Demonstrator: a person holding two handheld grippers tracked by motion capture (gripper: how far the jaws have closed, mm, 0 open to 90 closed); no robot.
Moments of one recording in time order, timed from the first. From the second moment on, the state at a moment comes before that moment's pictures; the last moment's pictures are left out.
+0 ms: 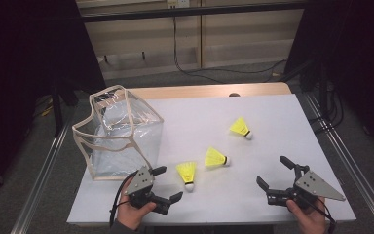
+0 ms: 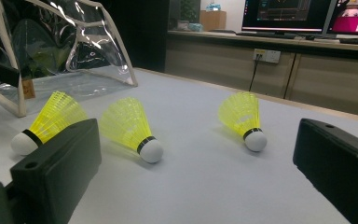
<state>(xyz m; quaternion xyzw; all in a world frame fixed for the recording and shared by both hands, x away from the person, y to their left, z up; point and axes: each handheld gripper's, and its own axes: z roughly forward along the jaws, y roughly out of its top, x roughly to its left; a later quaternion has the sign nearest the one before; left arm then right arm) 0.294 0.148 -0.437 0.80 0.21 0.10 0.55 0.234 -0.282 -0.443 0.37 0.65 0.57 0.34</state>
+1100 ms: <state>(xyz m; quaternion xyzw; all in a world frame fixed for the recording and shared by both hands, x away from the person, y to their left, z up) 0.303 0.128 -0.442 0.83 0.28 0.08 0.48 0.234 -0.280 -0.442 0.37 0.65 0.57 0.34</state>
